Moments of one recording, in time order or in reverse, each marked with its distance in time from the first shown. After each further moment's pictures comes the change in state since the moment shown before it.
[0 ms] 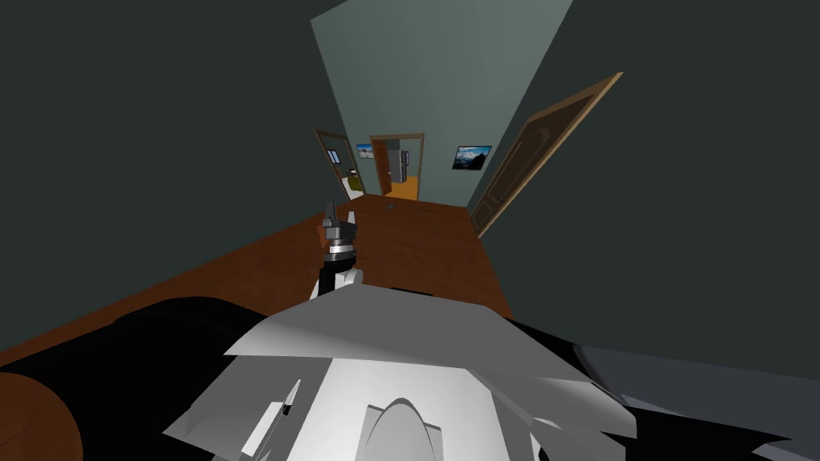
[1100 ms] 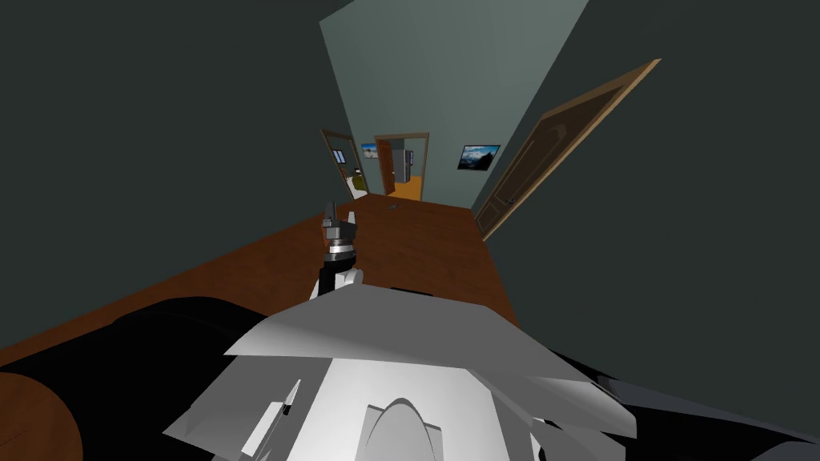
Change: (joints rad) left arm 0.000 0.000 0.000 0.000 0.000 0.000 0.000; right arm 0.082 -0.043 0.095 0.067 0.101 -0.136 -0.254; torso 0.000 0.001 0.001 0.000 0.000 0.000
